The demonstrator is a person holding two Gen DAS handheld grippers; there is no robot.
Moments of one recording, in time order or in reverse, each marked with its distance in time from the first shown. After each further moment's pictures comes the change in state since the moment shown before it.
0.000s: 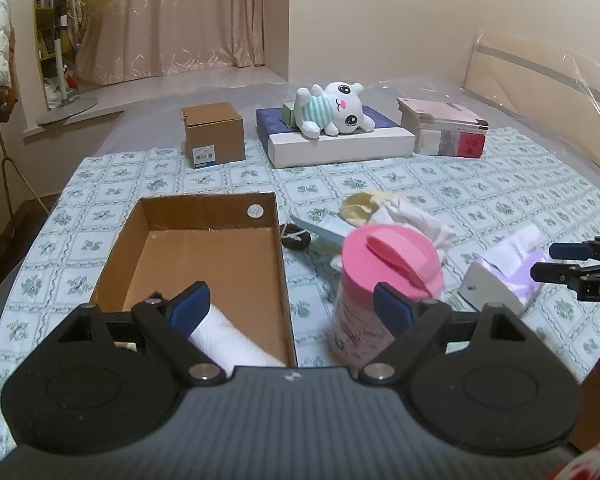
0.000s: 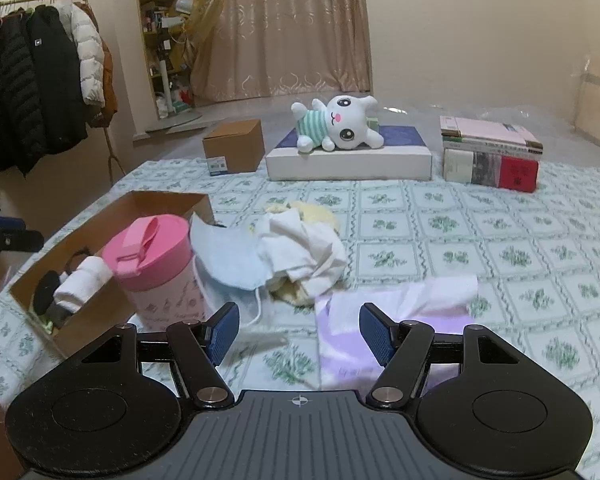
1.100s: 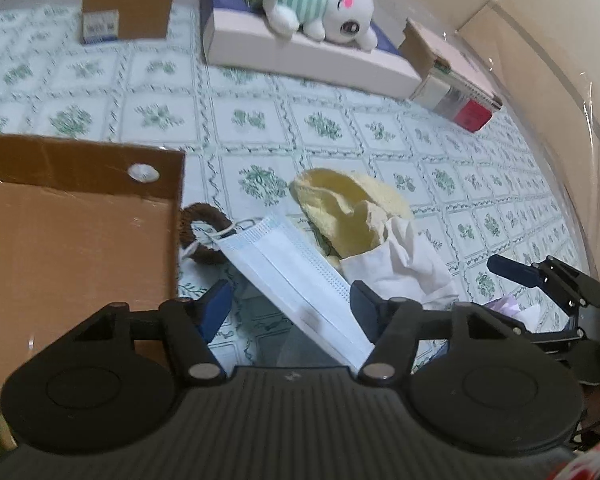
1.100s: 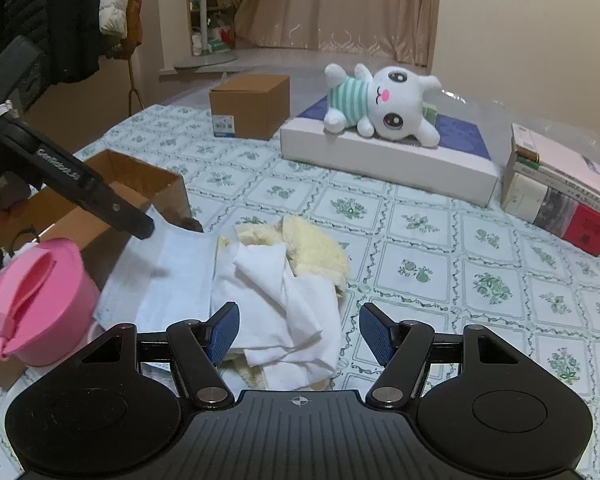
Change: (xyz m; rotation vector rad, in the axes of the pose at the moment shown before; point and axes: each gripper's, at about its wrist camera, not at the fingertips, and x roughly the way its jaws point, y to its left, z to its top) left arm 0.241 0.017 0.085 -0.241 0.439 -0.301; right arm 0.150 -0.034 0.071 -0.177 0.168 0.074
